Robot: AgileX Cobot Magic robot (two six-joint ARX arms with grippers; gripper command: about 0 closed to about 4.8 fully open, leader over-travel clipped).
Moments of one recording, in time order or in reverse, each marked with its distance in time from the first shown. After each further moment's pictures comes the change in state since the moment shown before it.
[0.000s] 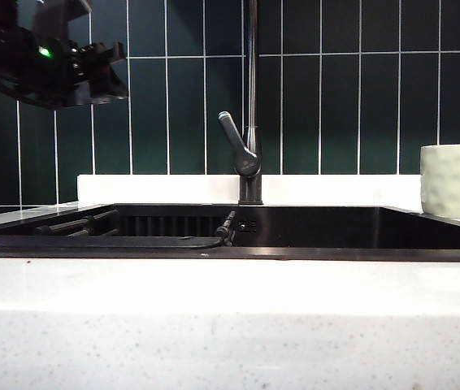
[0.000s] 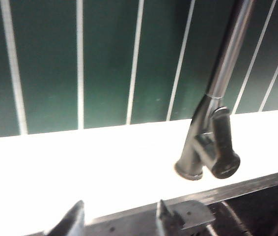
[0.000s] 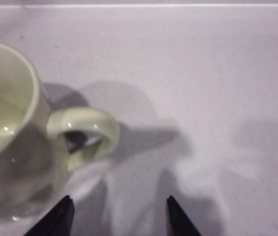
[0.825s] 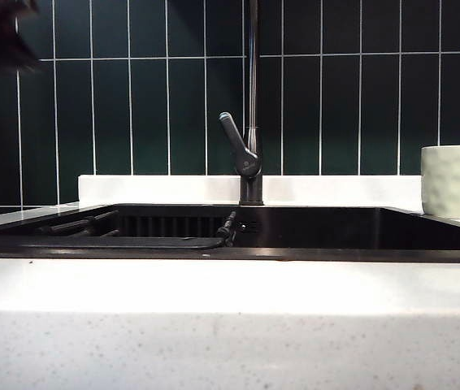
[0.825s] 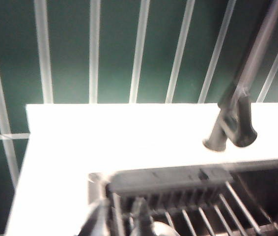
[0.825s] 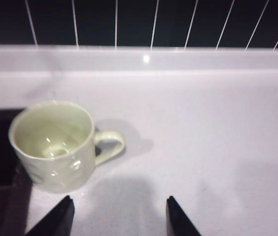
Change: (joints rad) left arm 0.128 -0.434 -0.262 -0.216 -0.007 -0.005; right arm 0.146 -0.559 0.017 -0.426 0.245 0.026
